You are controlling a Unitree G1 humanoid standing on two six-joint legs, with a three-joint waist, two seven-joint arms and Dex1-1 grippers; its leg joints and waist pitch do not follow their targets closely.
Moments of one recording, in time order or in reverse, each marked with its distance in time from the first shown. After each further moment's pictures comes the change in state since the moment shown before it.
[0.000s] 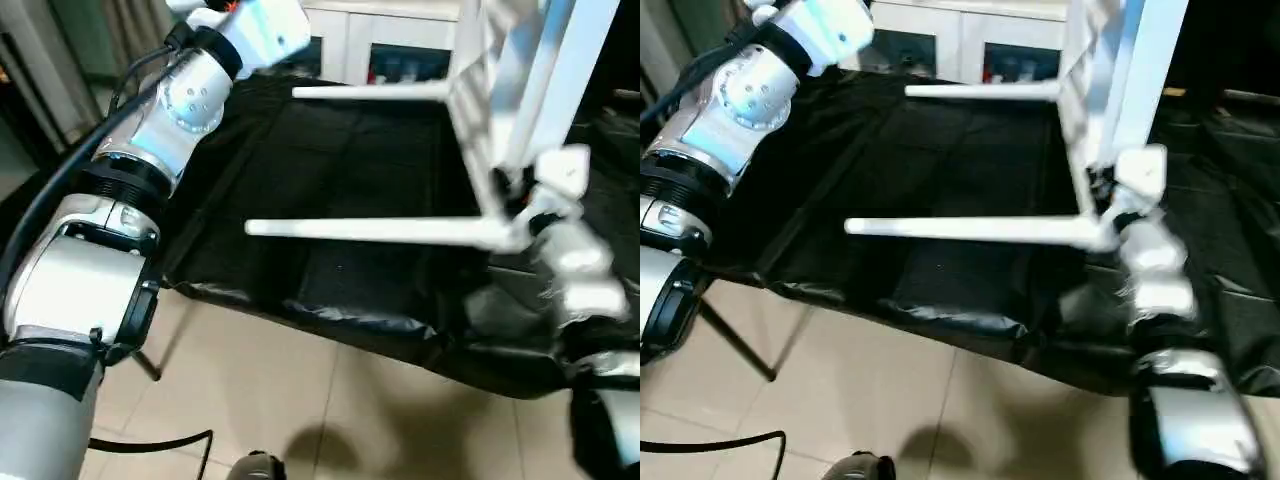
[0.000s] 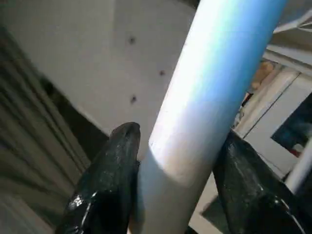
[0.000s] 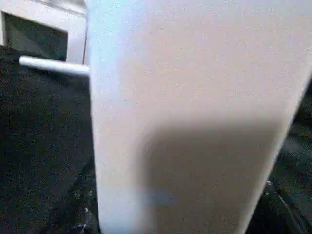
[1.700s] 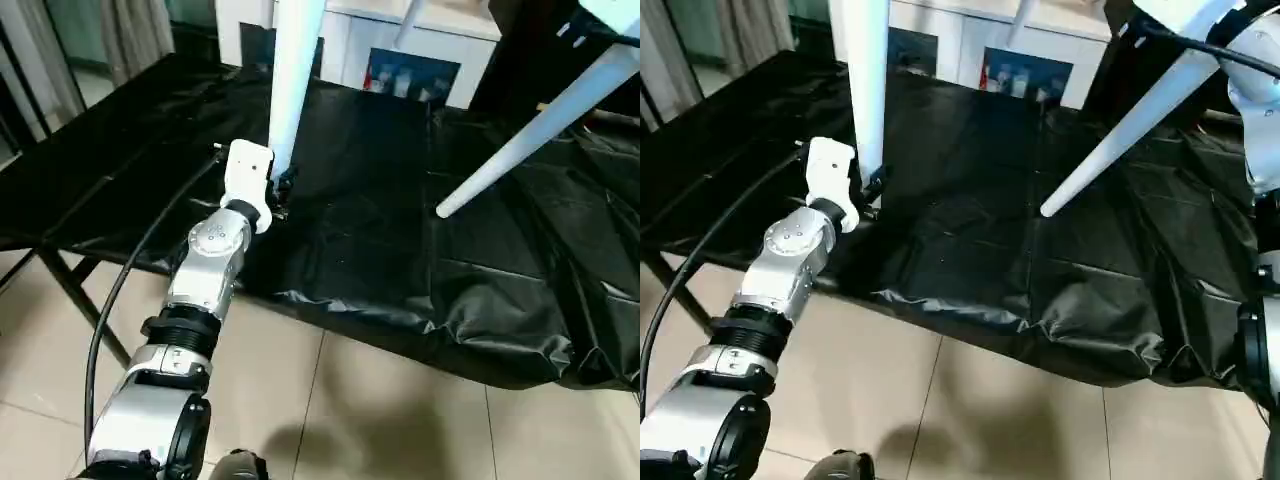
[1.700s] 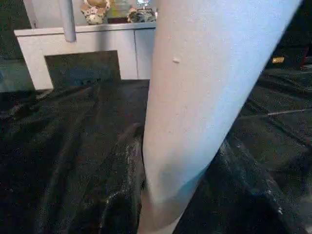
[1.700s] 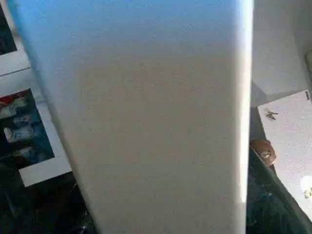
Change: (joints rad) left arm 0.518 -0.267 0.188 -0.379 -0.391 0.445 -0.223; right arm -0.403 -0.307 0.240 -0.142 -0.425 -0.009 0.172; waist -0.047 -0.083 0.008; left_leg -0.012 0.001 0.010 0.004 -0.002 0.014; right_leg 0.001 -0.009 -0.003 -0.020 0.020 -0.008
